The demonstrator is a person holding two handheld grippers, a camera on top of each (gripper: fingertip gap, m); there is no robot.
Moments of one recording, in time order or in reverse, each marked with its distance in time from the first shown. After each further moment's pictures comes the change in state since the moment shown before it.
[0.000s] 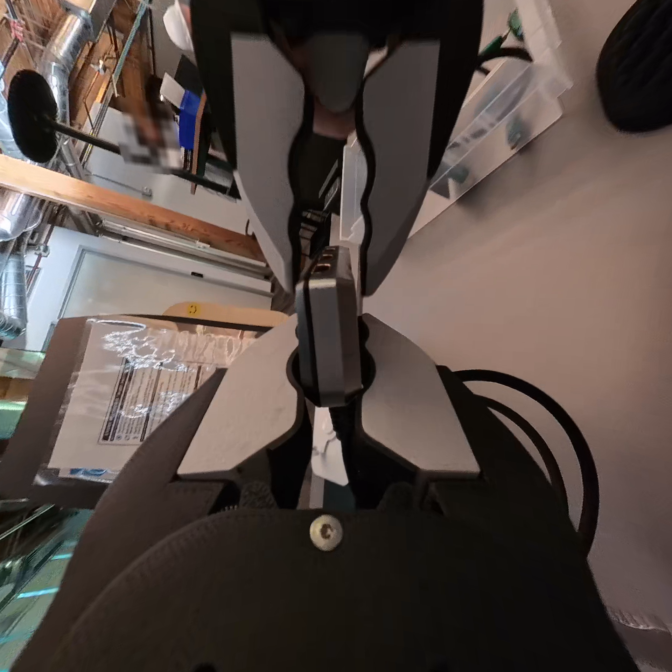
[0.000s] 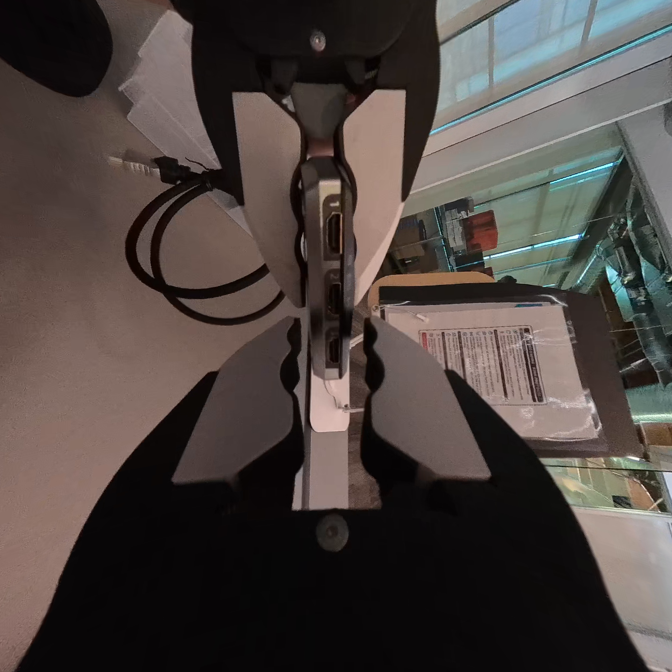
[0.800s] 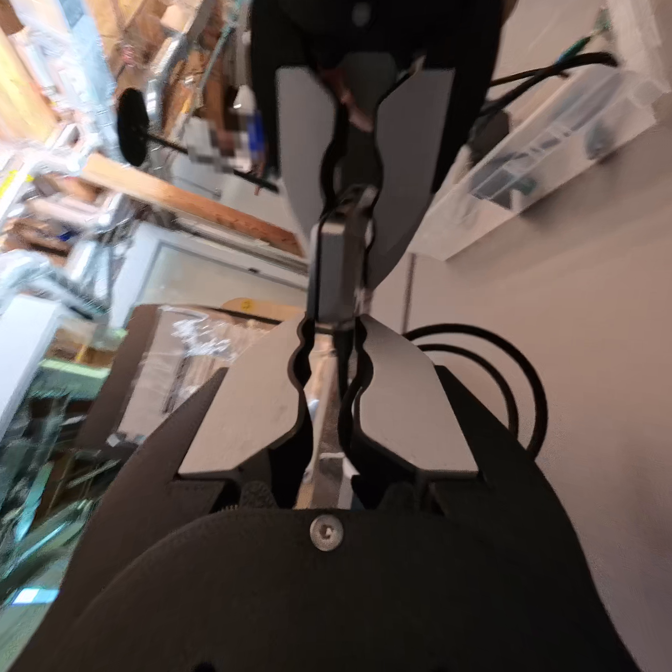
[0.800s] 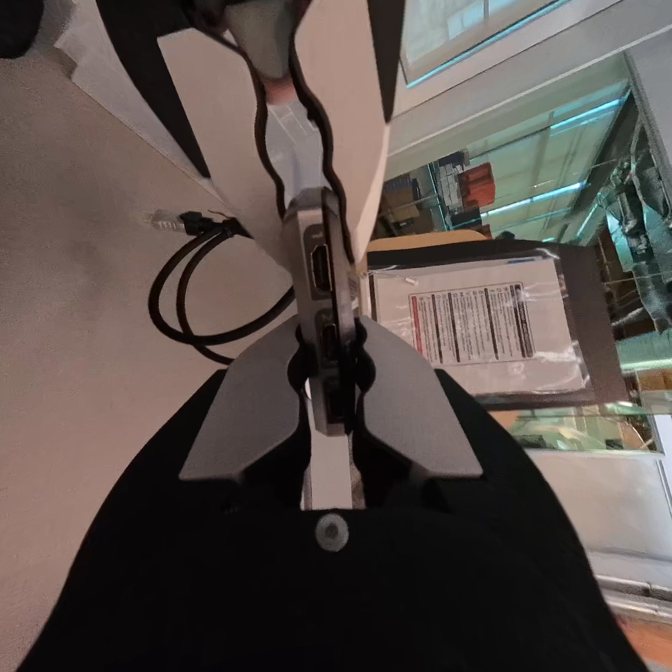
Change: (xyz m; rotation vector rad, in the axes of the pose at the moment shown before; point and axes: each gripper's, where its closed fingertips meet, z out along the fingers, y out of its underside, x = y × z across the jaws) left arm -0.022 -0.008 -0.004 0.006 -0.183 0.006; right arm 0.009 0.019 -0.007 -0.103 0.032 0.059
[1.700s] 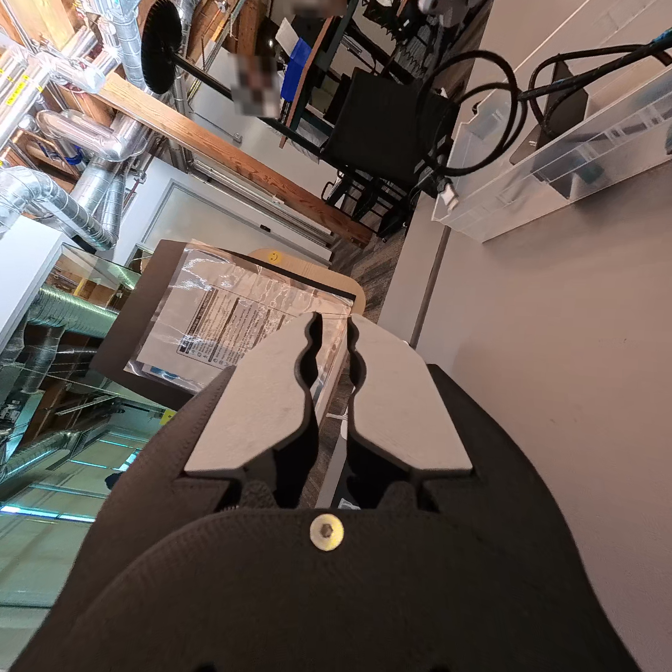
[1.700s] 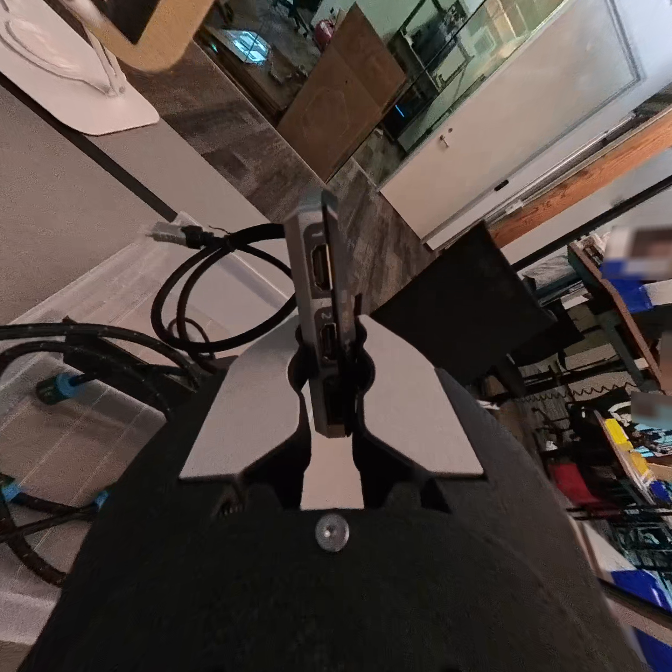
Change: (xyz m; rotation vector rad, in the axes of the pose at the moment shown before) left arm -0.038 0.026 -0.022 -0.093 -0.077 -0.133; right arm 0.059 0.289 -0.191 -0.617 0.472 0.595
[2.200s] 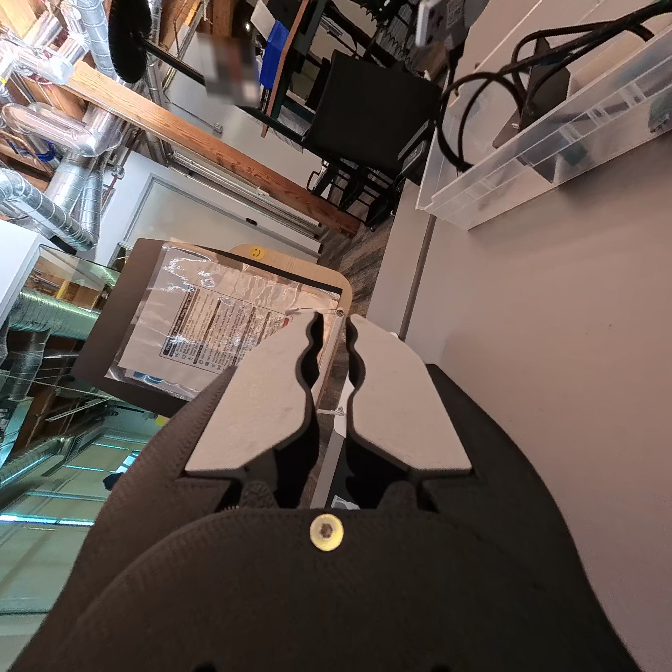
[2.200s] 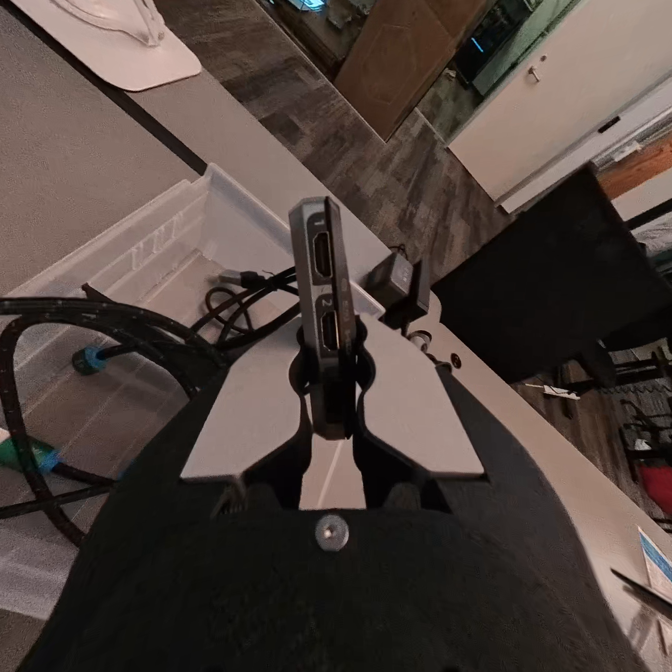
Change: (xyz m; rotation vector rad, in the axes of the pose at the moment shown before) left arm 0.013 0.004 0.007 -0.029 0.044 0.023; right arm -0.025 0.037 0.027 -0.095 -0.177 0.083
